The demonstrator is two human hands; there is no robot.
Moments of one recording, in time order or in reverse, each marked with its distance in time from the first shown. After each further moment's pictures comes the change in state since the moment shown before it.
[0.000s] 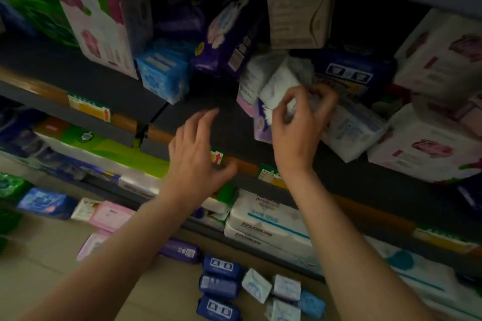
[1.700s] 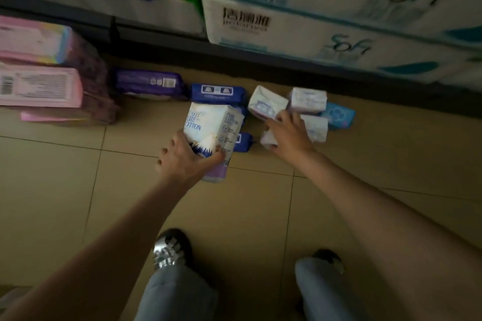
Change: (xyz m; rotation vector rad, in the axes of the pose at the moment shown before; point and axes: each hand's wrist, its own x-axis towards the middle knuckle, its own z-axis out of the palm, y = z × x) left_hand -0.329 -0.186 0.274 -0.008 -0.678 -0.742; right_hand -0.490 0.237 -0.018 -0.467 -1.386 0.137
